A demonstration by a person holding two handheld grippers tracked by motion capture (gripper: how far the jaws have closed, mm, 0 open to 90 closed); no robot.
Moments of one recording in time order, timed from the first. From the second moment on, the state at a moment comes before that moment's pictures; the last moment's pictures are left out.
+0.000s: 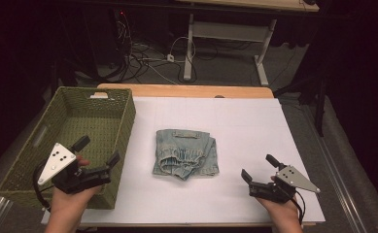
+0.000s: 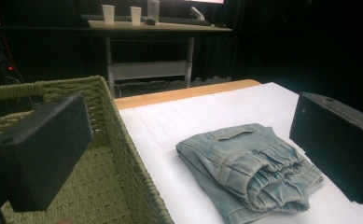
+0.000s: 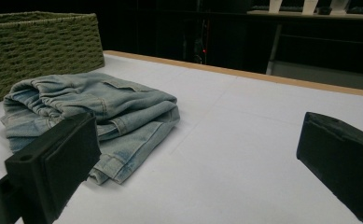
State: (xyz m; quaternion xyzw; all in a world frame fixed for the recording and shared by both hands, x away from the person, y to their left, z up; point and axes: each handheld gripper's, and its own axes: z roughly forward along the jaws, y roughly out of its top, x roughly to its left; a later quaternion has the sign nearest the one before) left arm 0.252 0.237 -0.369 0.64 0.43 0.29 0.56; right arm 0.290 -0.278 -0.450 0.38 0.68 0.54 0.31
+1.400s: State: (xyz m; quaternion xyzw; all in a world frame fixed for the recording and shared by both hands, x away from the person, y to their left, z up) left arm 0.247 0.127 -0.402 0.76 0.36 0.17 0.52; right arm 0.290 -0.271 -0.451 0.38 0.70 0.54 0.29
